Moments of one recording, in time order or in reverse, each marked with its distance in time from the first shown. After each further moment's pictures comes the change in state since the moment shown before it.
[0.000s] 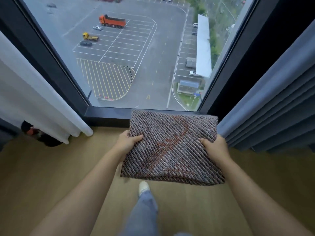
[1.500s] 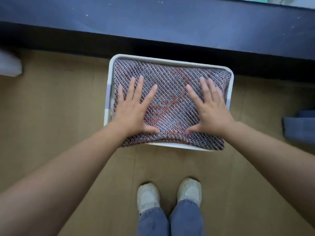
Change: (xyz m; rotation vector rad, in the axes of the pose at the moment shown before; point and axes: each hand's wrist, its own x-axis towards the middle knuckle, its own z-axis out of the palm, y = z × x) left_hand 0.592 -0.341 -0.016 1.639 -0.121 0.384; right_hand 0.439 0.295 0.453 -1.039 -0.628 -0.582
